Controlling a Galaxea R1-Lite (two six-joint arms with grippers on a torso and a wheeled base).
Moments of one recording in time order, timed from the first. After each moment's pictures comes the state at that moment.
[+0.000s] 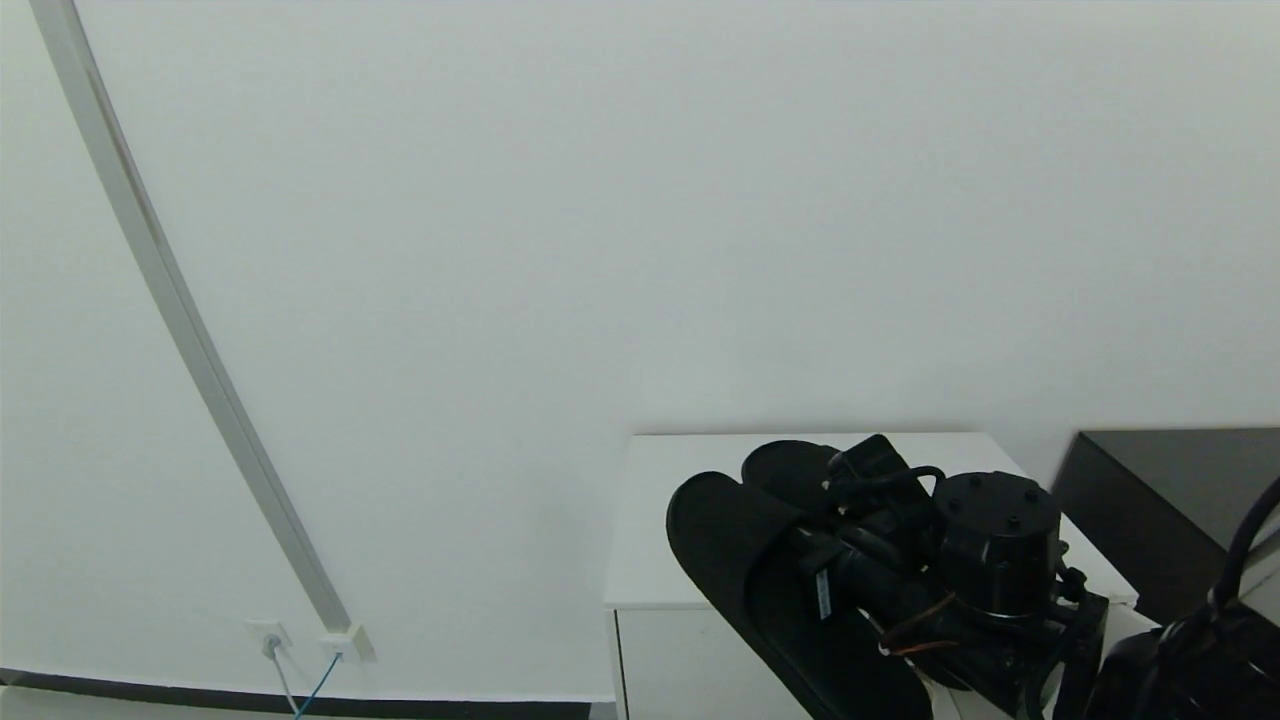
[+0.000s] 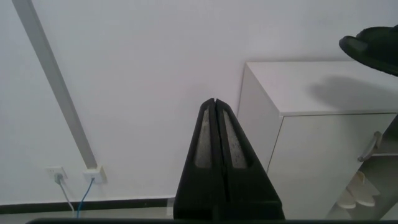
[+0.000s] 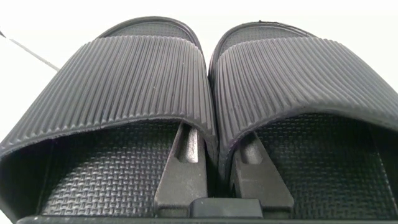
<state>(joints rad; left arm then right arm) 0.00 0.00 0.00 0.00 -0.01 -0.01 0.75 1.91 -0.52 -1.18 -0.19 0.00</state>
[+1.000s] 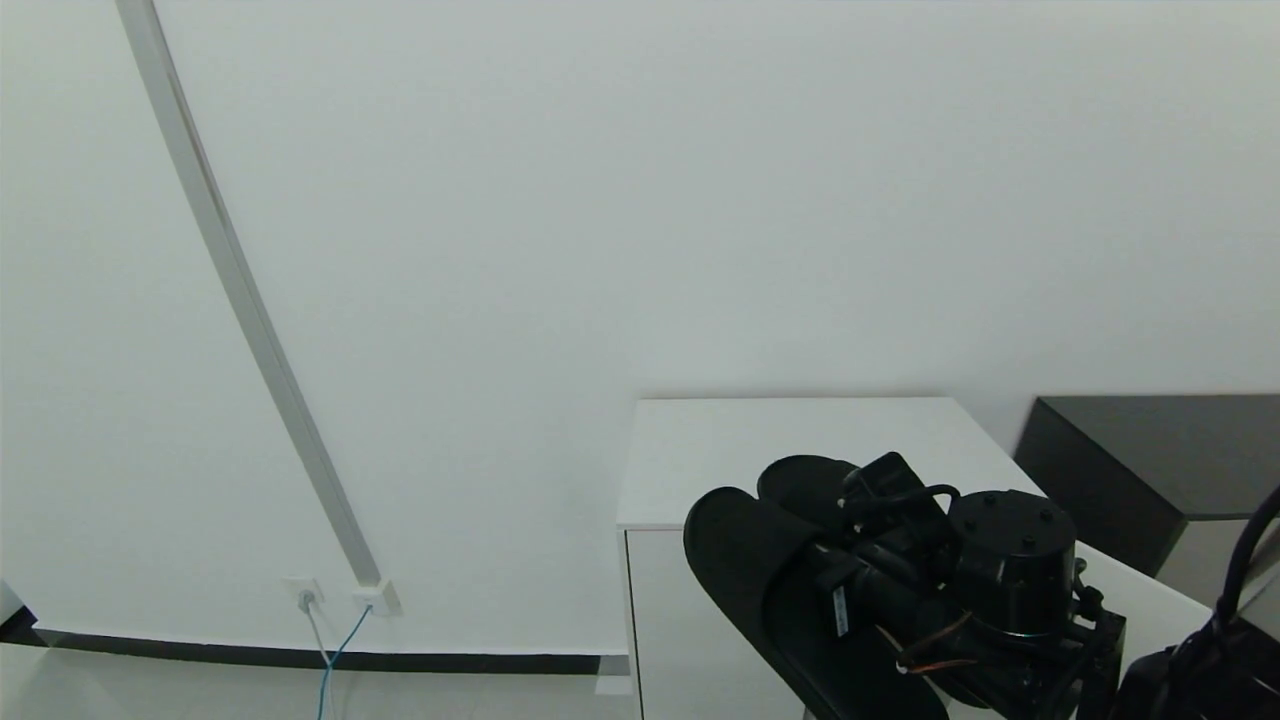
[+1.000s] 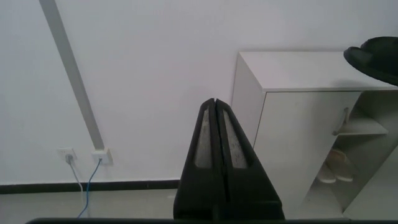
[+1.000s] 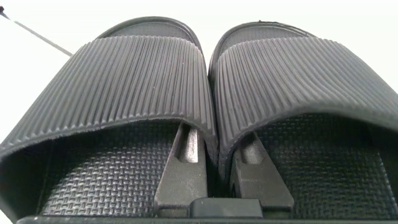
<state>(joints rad) 0.00 0.00 0.00 0.00 -0.01 -0.01 0.74 1.92 -0.46 -1.23 -0.20 0.00</state>
